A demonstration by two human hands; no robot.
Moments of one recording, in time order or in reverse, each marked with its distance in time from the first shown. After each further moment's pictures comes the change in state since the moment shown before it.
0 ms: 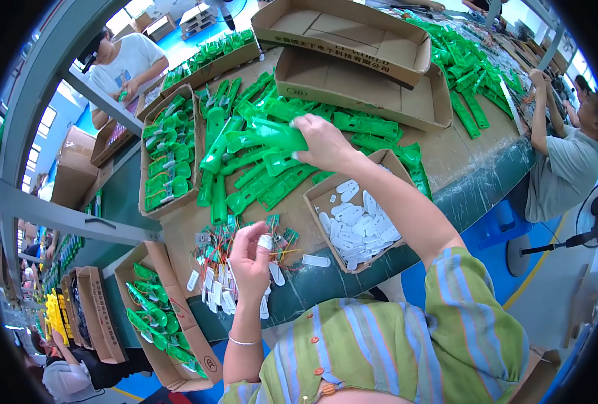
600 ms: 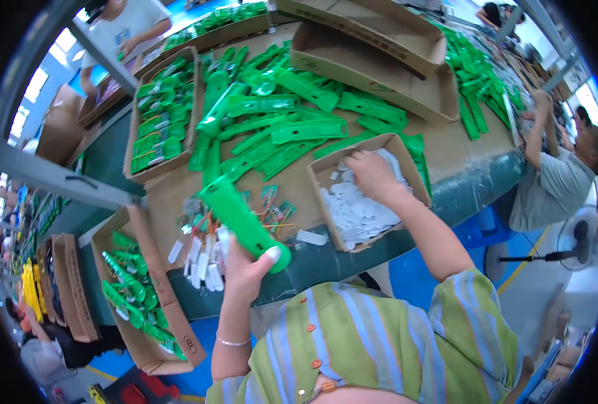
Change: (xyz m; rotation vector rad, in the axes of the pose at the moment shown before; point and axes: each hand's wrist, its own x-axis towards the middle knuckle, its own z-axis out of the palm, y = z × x) left_hand -0.042 0.010 -0.016 -0.307 -0.017 -0.365; right_hand -0.114 0.033 0.012 -0.312 -0.113 -0.092
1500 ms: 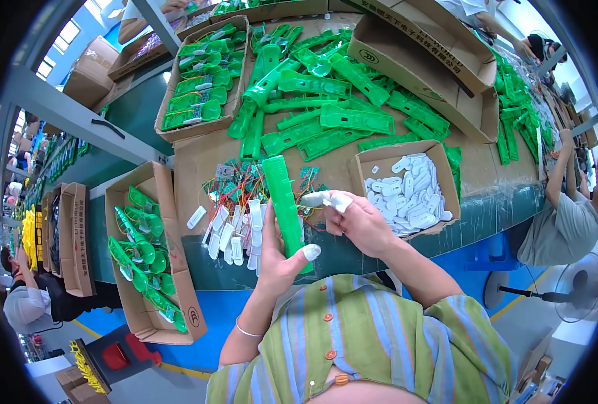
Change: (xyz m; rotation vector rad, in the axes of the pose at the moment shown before) left_hand -0.024 -0.016 -0.005 -0.008 -0.009 0.189; right_hand 0.003 -0.151 -0.029 2.007 -0.375 0.483
